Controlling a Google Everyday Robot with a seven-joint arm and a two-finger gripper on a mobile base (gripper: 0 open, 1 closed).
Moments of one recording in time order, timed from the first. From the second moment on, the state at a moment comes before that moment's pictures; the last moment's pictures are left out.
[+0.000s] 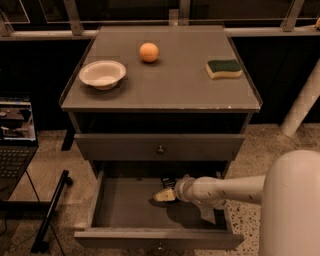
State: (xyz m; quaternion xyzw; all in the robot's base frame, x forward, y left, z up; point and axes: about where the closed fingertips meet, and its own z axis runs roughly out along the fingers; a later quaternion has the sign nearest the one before) arm 0.610 -0.078 0.380 -0.25 0.90 0.15 0.34
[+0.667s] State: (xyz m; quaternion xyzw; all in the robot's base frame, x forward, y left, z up) arm 0.620 -0.088 0.365 -0.23 0.90 0.13 0.34
